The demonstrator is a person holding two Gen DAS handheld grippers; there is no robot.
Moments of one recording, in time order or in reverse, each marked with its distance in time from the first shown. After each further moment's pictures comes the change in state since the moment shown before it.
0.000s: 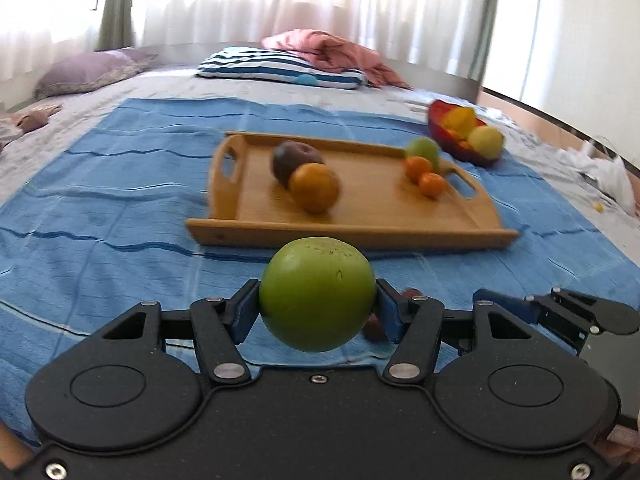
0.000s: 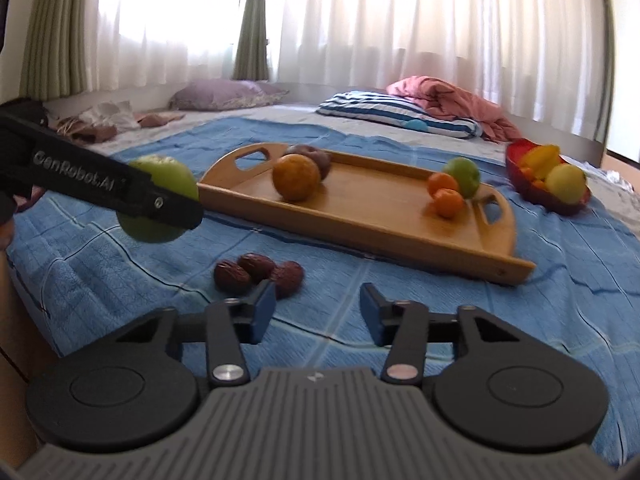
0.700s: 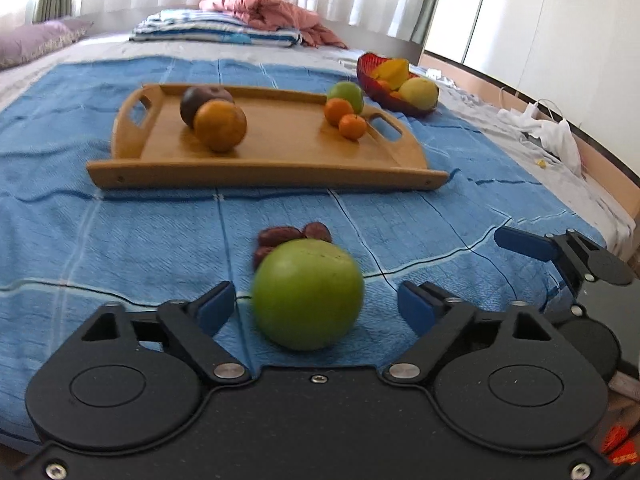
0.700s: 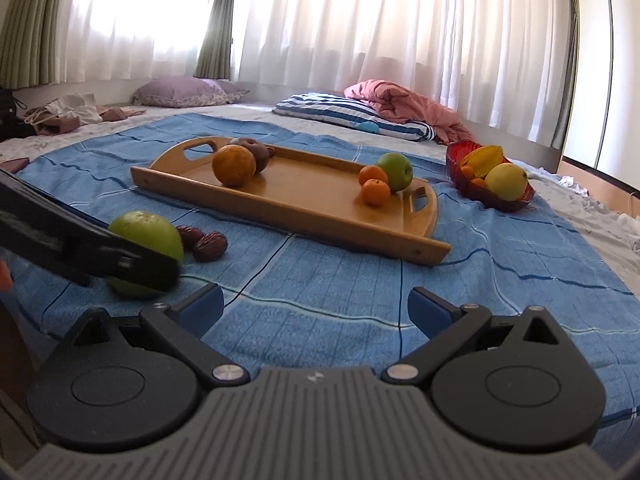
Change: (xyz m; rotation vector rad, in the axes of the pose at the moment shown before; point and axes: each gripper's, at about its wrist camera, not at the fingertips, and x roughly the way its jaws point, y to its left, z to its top) left arm 0.018 -0.044 -0.034 0.039 0.126 -0.202; right arm -0.036 -0.033 -0.023 -0.004 -0.015 -0.133
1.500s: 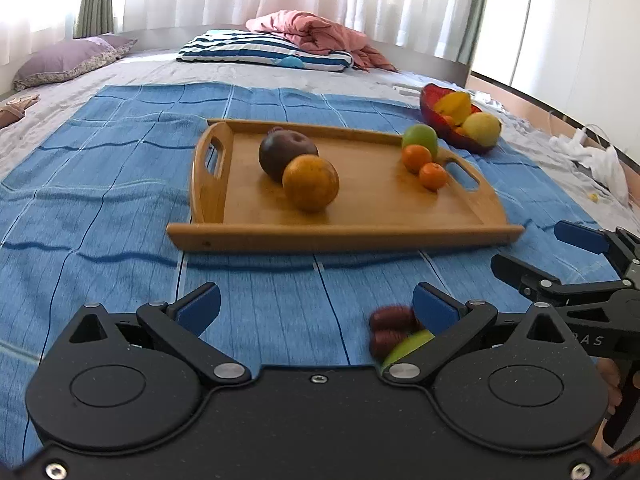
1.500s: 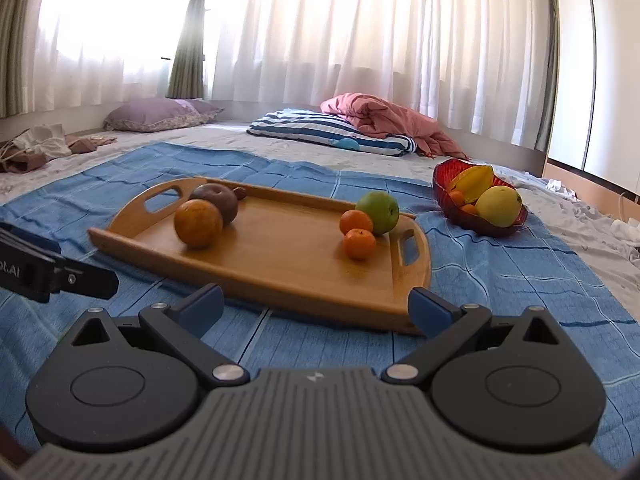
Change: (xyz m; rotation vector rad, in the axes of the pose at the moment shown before) left arm -0.002 0.055 0.045 -0.016 -0.064 0.138; right arm 0.040 -0.009 0.051 0.048 -0.034 -0.060
